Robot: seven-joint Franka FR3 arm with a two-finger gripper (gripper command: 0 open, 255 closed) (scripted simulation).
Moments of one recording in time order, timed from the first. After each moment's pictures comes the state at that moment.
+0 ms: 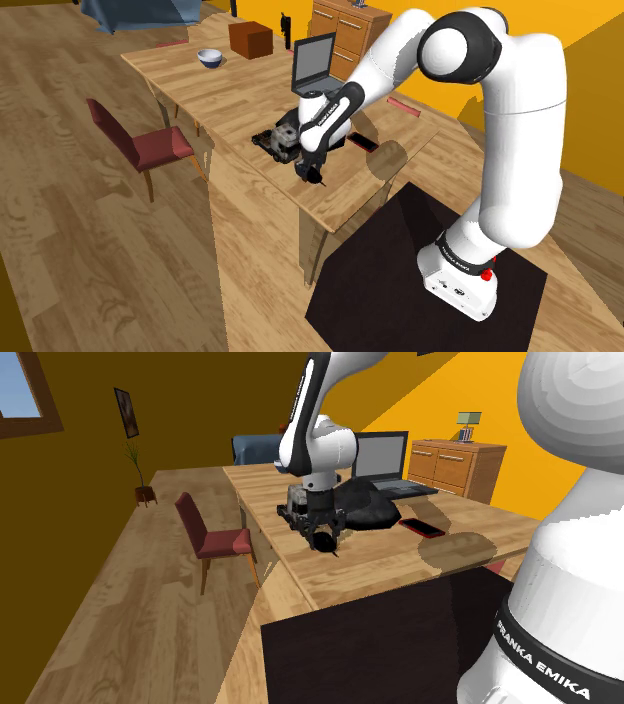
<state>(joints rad) 0.02 0.59 0.01 -2.11 -0.08 2.58 0.18</state>
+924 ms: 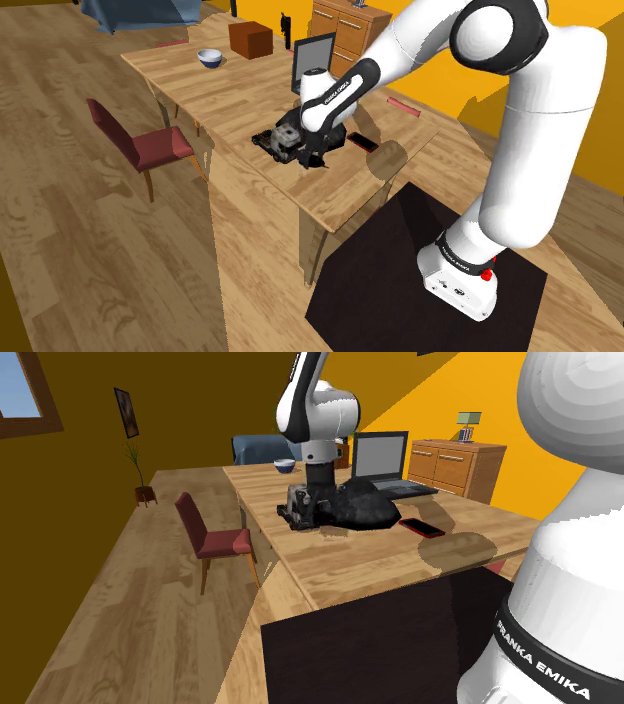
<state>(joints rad) 0.02 0.42 0.02 -2.14 -0.07 2.45 0.17</state>
